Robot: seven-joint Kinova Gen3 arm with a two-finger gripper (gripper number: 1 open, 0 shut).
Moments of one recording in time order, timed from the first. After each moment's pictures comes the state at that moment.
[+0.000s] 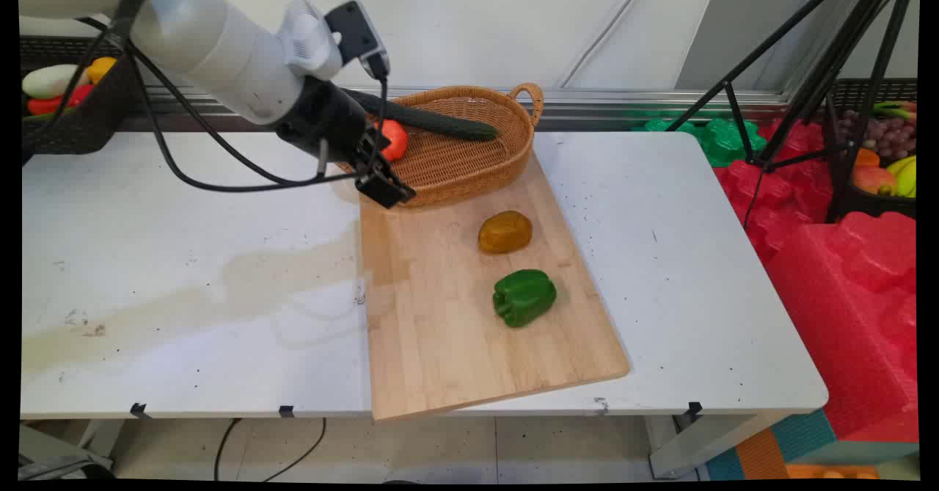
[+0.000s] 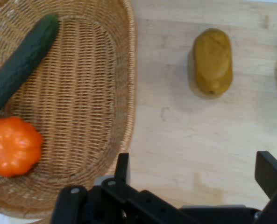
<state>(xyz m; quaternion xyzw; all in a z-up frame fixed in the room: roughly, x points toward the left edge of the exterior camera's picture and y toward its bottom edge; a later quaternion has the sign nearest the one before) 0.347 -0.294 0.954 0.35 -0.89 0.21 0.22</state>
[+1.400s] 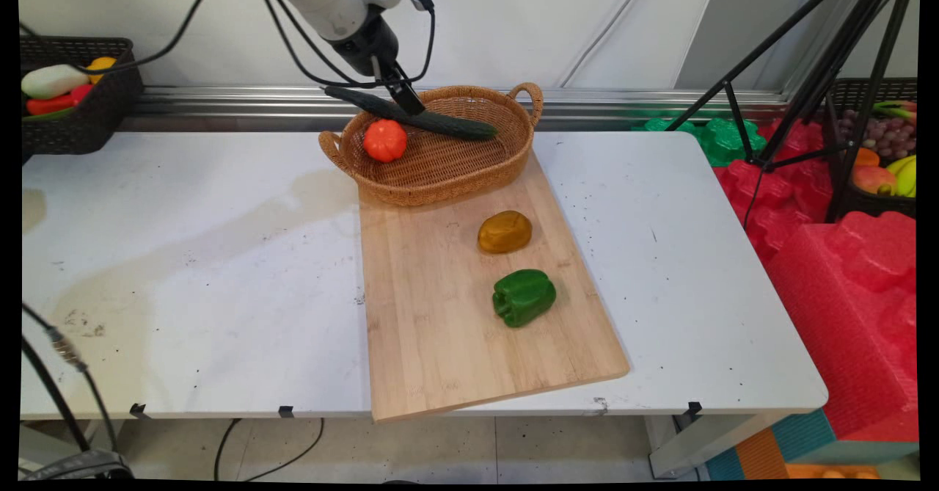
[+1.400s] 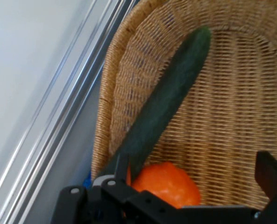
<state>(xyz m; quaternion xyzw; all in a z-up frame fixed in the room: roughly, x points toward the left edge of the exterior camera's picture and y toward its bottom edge) 0.381 -0.474 0.943 0.38 -0.88 0.27 0.15</state>
